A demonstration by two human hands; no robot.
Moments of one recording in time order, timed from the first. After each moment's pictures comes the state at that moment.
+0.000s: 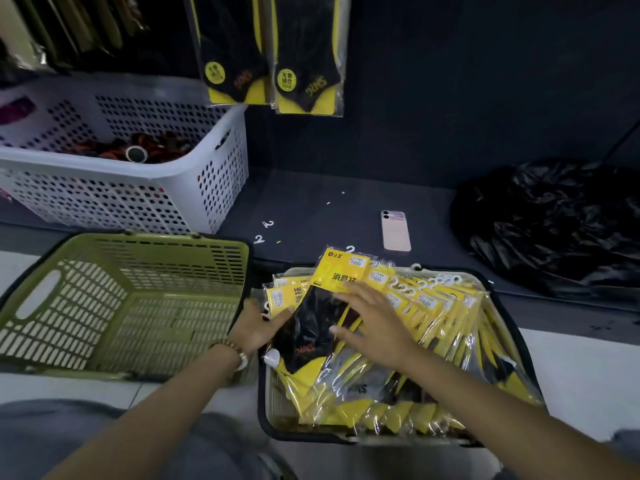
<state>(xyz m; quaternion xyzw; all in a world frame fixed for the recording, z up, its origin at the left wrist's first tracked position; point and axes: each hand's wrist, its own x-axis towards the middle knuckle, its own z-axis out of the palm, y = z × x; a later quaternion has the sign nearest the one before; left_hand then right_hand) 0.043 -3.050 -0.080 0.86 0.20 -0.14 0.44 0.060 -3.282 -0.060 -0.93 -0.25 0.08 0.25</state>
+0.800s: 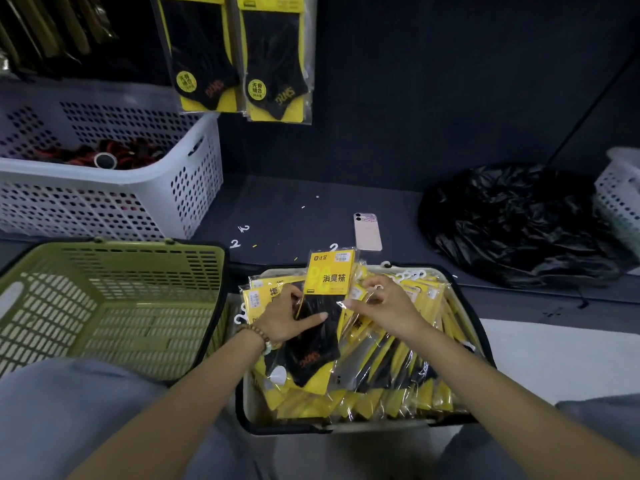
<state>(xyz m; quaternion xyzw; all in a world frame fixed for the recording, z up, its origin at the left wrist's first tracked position) 0.063 -3.111 -0.074 0.88 0.00 -0.19 0.43 0.059 -3.322 -0.020 -0.85 0.05 0.14 0.50</state>
